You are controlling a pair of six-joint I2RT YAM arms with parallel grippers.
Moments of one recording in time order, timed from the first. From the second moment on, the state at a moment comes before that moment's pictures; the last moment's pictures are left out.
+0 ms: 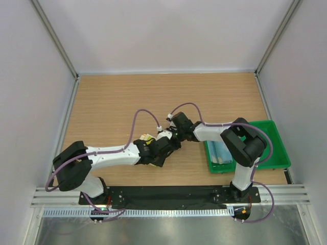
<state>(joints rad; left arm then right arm) -1.10 1.49 0.86 -0.49 -0.30 -0.60 0.72 1.82 0.94 -0.09 -0.50 0.75</state>
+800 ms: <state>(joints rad) -1.13 1.58 0.83 -0.41 -0.40 -0.59 0.72 1.86 1.00 -0.13 -0.51 0.75</state>
